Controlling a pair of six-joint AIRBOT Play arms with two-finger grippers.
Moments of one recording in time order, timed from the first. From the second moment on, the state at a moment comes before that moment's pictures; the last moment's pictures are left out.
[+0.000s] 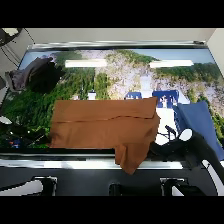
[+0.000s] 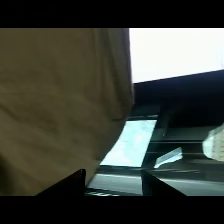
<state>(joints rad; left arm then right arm) 0.52 -1.39 0.81 1.19 -1.33 -1.22 -0.08 -1.03 0.46 -1.07 1.21 1.62</state>
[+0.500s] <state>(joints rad) 0.52 -1.37 0.83 1.17 -1.35 -1.19 -0.08 -1.06 0.43 -0.93 1.03 1.56</state>
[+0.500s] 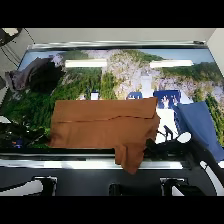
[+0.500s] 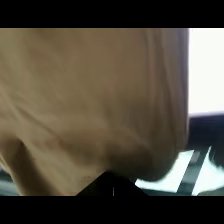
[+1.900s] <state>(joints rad) 0.36 -1.88 1.74 0.94 -1.36 -1.47 -0.16 -1.76 1.61 -1.07 1.22 1.66</state>
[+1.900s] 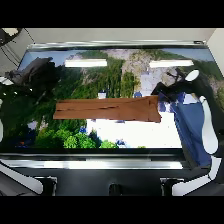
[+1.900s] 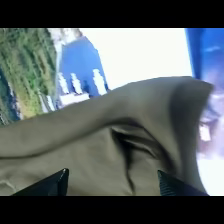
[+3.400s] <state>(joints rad) -0.23 -1.60 1.48 0.88 -1.22 -1.30 -0.01 -1.65 1.63 -1.02 1.47 1.70</state>
